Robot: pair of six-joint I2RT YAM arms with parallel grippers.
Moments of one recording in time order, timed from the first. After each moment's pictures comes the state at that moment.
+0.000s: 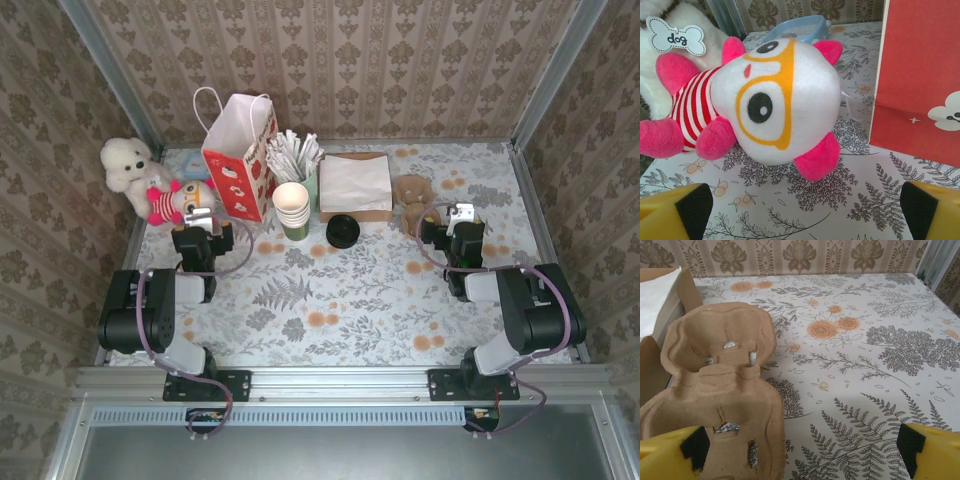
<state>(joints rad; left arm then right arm) -0.05 1.54 0.39 0.80 -0.20 0.07 0.04 1.54 0.40 0.78 0.20 0.04</state>
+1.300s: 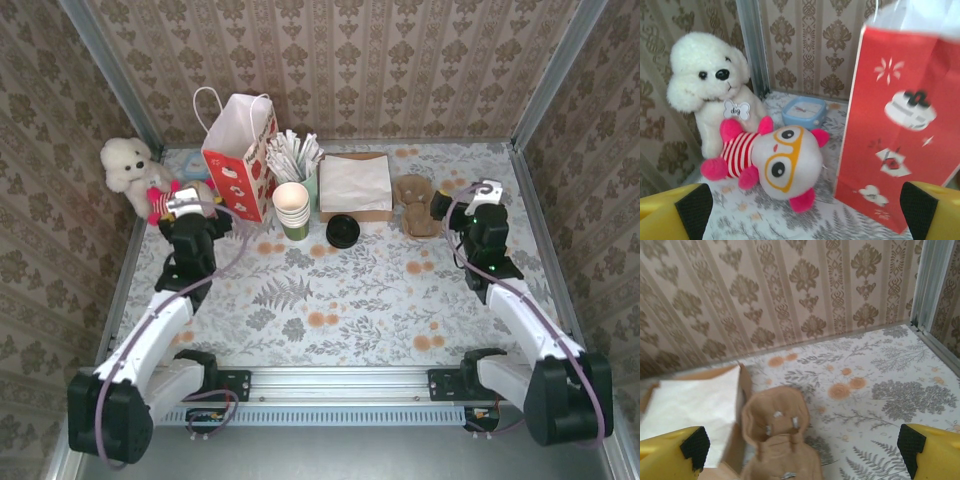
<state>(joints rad) -0.27 0.94 0.65 0.02 -0.49 -0.21 0.05 1.02 0.58 0.21 0.17 0.25</state>
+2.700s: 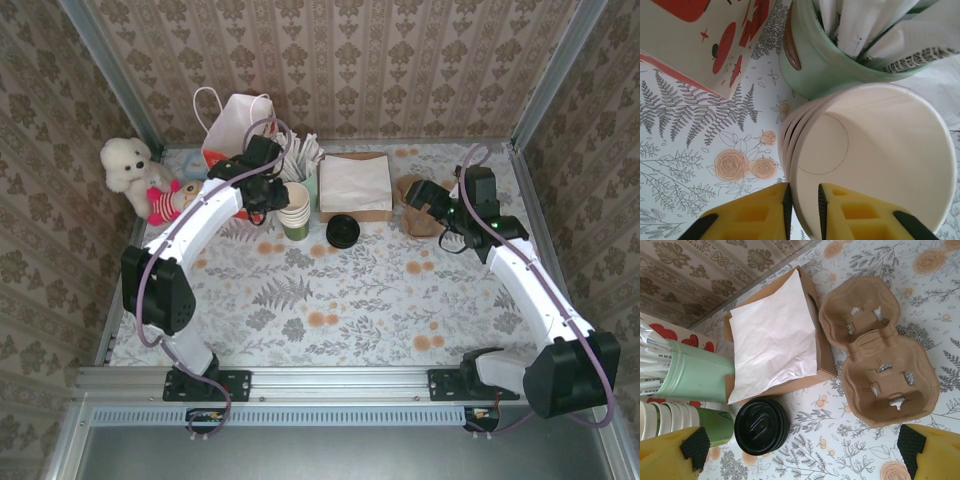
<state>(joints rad) -0.48 1.72 1.58 -0.92 -0.04 -0.58 0.13 1.20 1.02 -0.47 -0.10 0.63</state>
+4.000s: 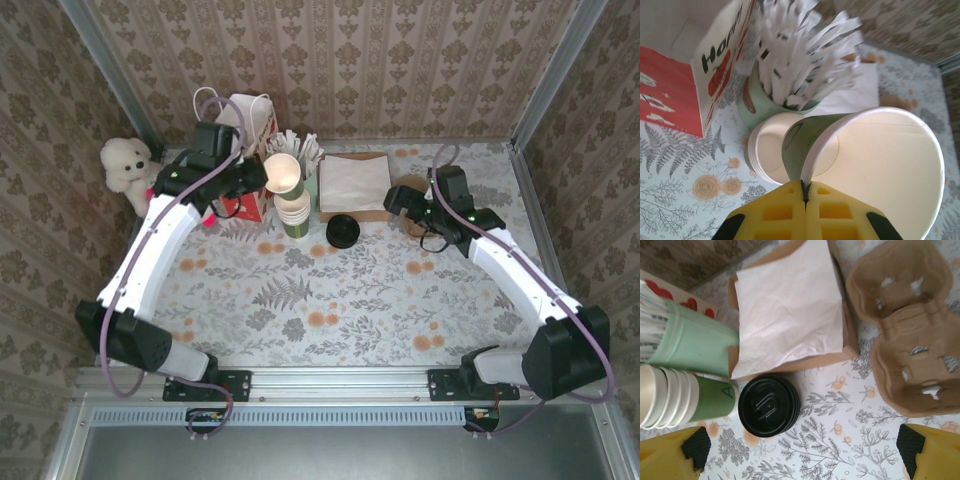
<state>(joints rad) -0.38 1.42 1.59 -0.86 0.15 -0.52 0.28 1.33 1.07 -0.47 -0.07 0.64</state>
